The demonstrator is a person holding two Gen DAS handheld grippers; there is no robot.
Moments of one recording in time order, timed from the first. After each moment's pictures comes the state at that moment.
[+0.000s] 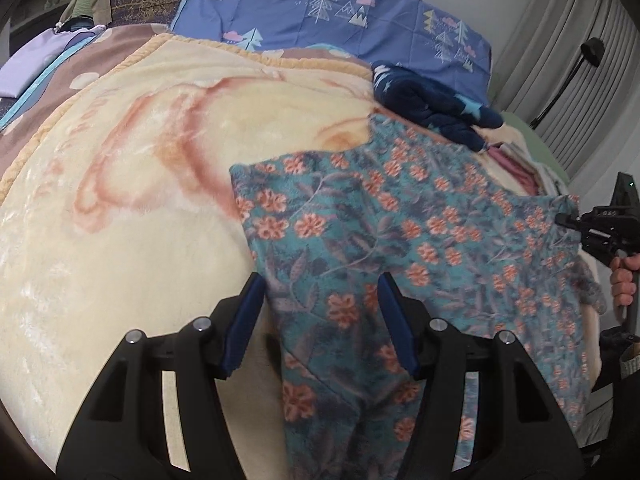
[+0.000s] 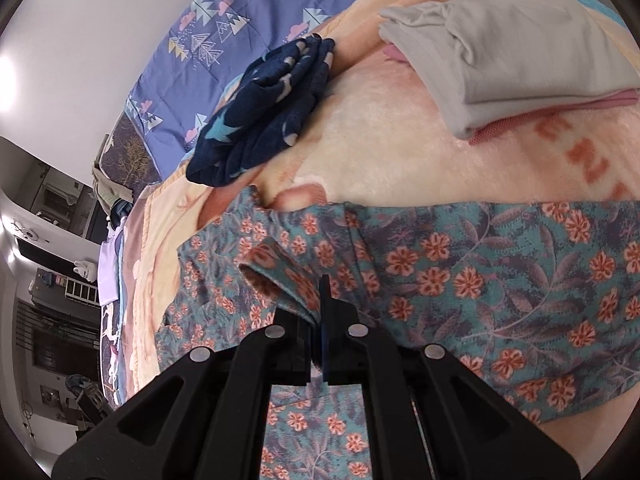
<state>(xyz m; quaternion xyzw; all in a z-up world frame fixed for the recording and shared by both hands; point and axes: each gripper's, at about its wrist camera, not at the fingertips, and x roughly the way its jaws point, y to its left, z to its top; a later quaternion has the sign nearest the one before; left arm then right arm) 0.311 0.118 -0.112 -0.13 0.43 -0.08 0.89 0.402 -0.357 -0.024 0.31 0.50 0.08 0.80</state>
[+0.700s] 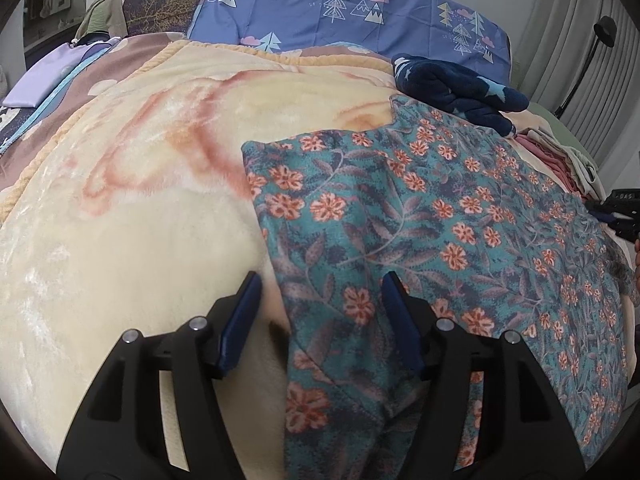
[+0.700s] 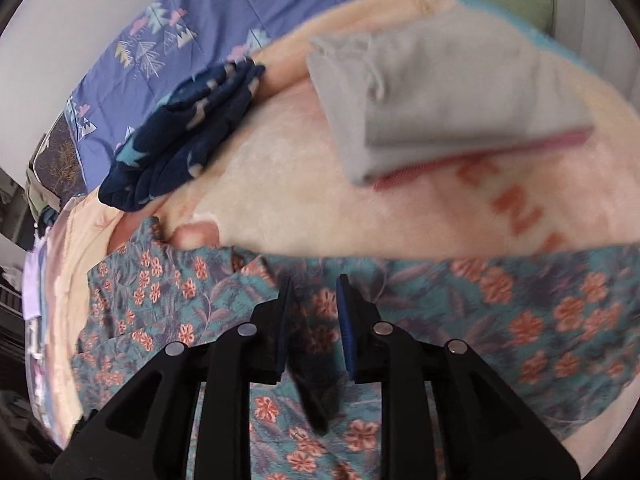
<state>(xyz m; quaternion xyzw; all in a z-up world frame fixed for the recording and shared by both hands) 0.304 0.104 -0.130 -0.08 0.42 -0.03 0.90 0.406 -0.375 -0.022 0.20 0.46 -0.04 0.86</state>
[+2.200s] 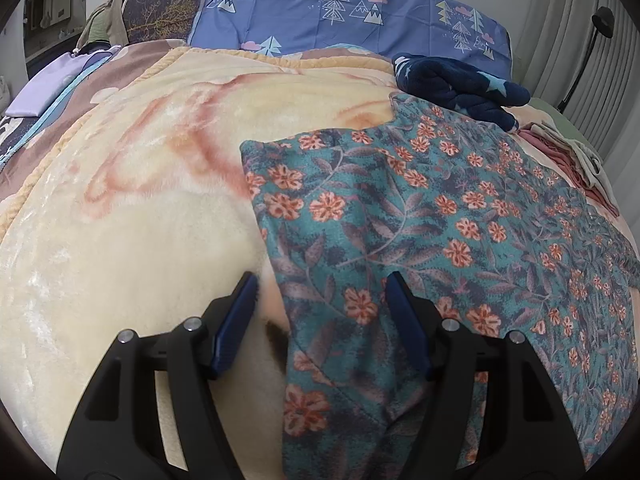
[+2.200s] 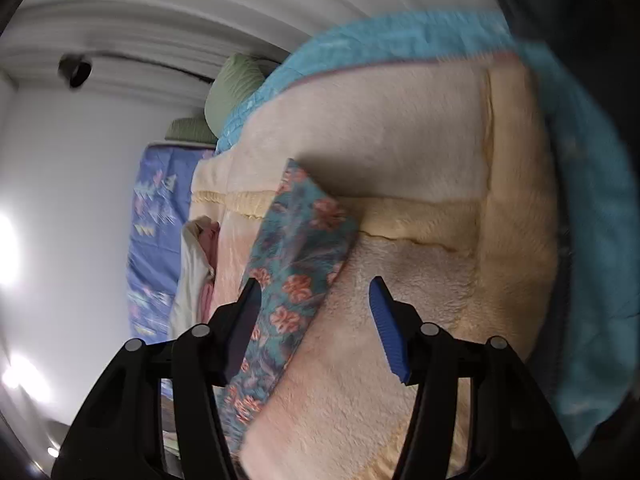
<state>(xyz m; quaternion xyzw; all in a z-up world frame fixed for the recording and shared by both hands) 0.304 0.101 -0.133 -0.07 0.41 -0.02 0.91 0.113 -0.701 -0.107 0.64 0.21 -0.16 0.72</state>
